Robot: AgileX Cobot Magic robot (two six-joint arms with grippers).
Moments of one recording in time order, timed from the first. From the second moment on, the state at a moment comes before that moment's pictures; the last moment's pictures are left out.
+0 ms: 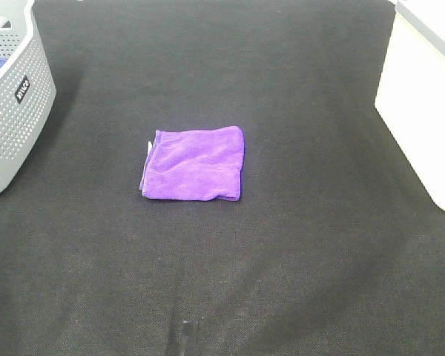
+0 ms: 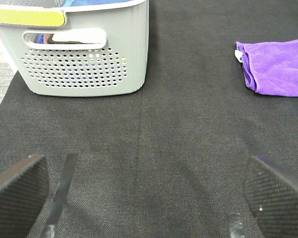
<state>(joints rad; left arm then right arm) 0.07 -0.01 -0.50 -0.06 1.05 0.03 -0.01 0.00 -0.46 -0.06 1.10 0.00</state>
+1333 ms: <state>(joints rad) 0.07 -0.01 -0.50 -0.06 1.05 0.03 -0.01 0.00 -0.46 -0.06 1.10 0.00</state>
